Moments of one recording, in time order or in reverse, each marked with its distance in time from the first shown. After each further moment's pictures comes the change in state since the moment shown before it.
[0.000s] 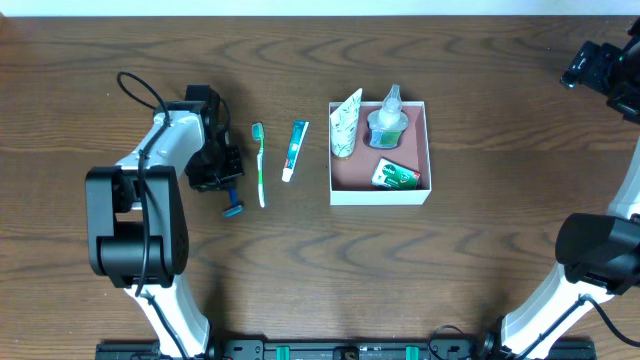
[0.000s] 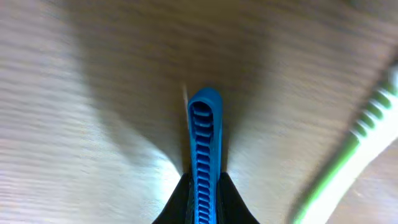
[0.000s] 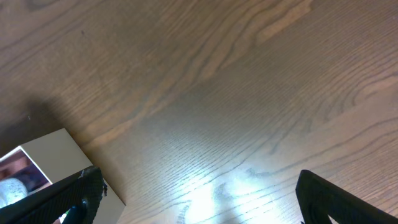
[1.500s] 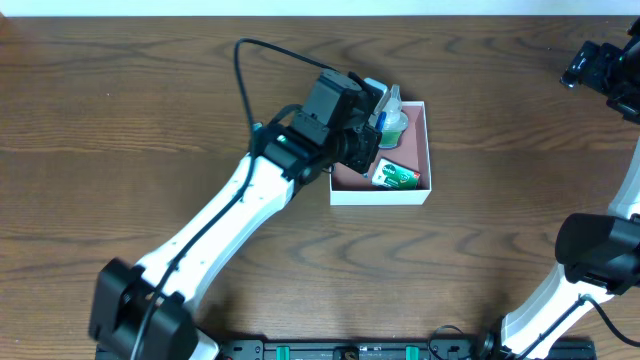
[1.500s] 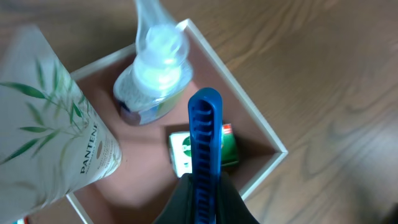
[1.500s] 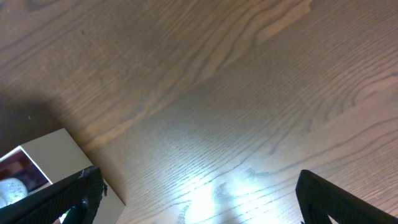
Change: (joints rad) left arm -0.606 -0.328 0.060 0.420 0.113 0.080; right arm 0.000 0.000 0.000 0.000 0.000 0.000
